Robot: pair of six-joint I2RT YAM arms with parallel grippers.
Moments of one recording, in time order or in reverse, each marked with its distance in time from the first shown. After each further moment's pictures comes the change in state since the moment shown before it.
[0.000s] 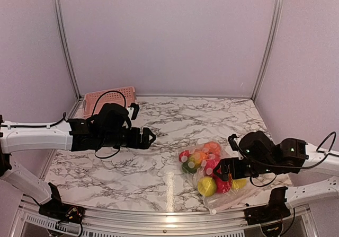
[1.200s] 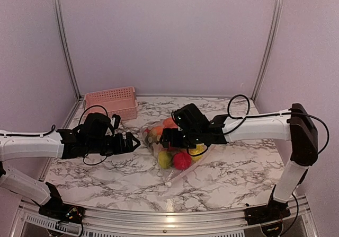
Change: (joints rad) left arm 0.155 -0.122 -0.230 0.061 0.122 -0.151; right arm -0.108 0.930 0.531 0.523 -0.082 -0.087
